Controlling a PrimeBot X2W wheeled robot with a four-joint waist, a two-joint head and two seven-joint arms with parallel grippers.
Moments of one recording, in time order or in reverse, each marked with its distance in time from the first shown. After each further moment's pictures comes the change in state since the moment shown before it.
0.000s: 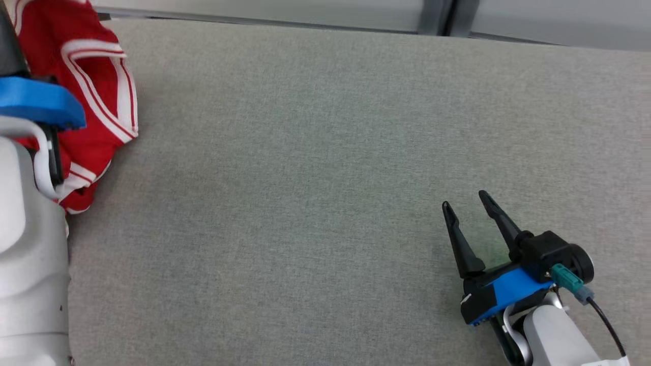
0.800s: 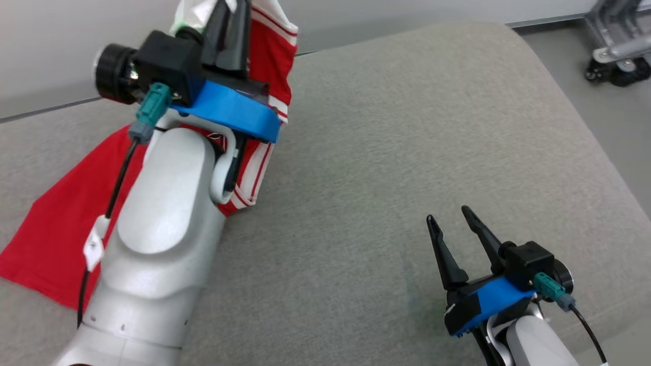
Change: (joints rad) left arm -0.028 -0.215 -0.384 -0.124 -0.168 -0.079 0.000; right arm 0.020 0.063 0.005 0.048 0.017 0.000 0.002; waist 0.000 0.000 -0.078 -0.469
